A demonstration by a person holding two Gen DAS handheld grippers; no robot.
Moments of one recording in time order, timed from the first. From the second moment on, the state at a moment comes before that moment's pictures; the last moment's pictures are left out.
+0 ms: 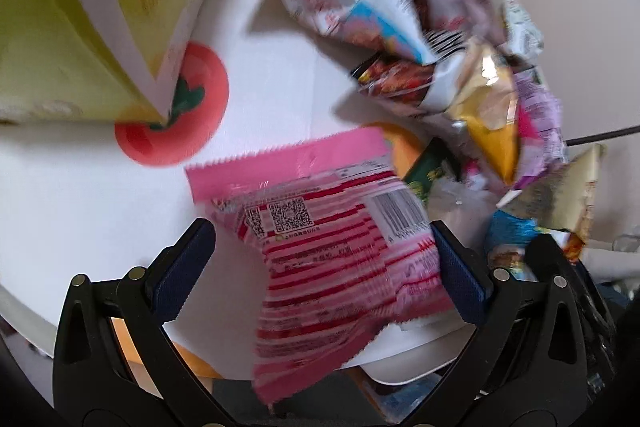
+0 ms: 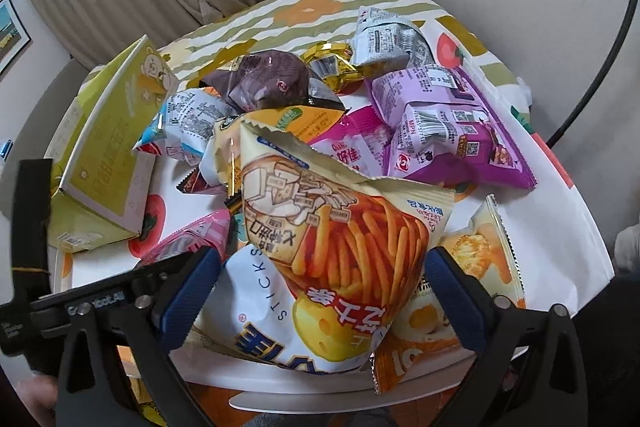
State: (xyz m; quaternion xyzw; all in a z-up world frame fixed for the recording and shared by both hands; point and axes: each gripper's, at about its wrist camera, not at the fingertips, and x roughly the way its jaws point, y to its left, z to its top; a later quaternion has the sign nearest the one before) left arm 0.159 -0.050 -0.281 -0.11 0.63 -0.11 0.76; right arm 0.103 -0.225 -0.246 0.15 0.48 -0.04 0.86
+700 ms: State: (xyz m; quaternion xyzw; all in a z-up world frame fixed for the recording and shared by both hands) left arm 0.132 -0.054 -0.234 -0.07 0.58 -0.10 0.81; right arm 0.100 -0.239 -0.225 0.14 0.45 0.02 0.88
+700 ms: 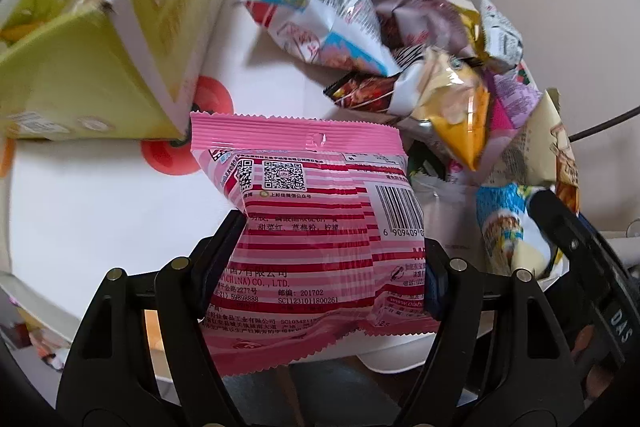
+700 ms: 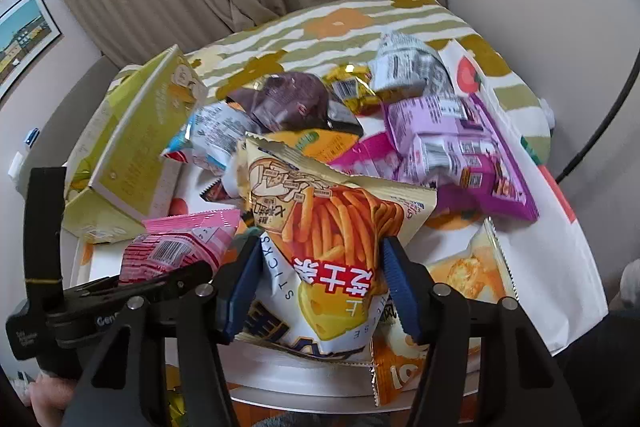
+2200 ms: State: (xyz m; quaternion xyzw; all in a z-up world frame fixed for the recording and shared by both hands) left arm 0.307 0.184 -0.110 -0.02 0.46 -0.04 0.88; right arm 0.283 -0.011 -0.121 0.07 0.41 0.16 0.89
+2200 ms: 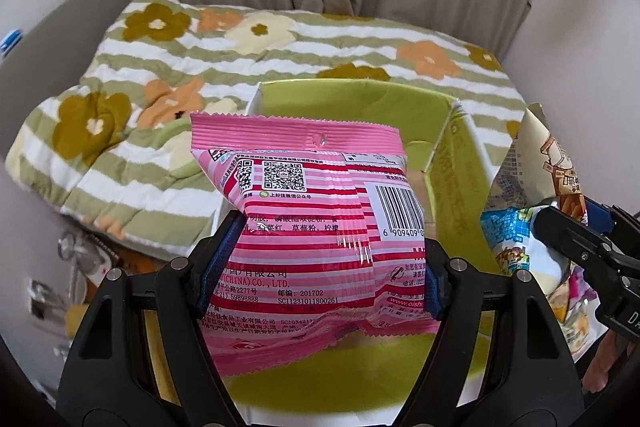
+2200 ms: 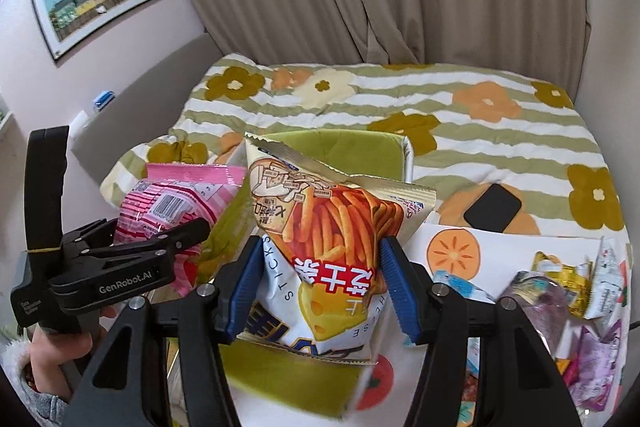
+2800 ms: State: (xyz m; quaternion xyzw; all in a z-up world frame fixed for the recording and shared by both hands) left arm 0.322 0.207 -0.149 -0.03 0.50 0.00 0.86; right arm 0.329 -0.006 -0.136 0.07 0.44 0.19 0.88
